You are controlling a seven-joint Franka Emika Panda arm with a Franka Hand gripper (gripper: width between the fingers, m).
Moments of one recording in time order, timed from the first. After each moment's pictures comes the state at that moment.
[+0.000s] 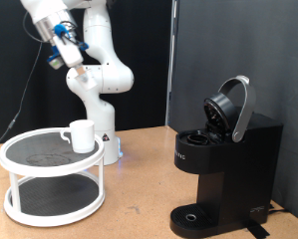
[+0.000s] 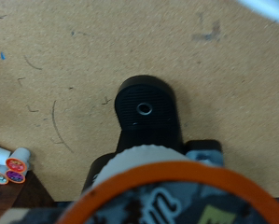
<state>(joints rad) -0.12 -0.47 -0.35 -2.30 0.33 1.86 2.03</state>
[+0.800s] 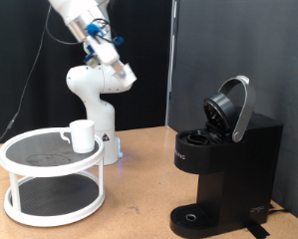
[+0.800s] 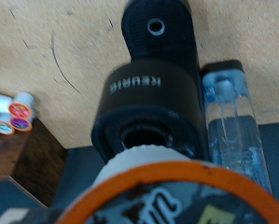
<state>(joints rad) -0.05 -0.39 -0.27 -2.24 0.53 1.86 2.17</state>
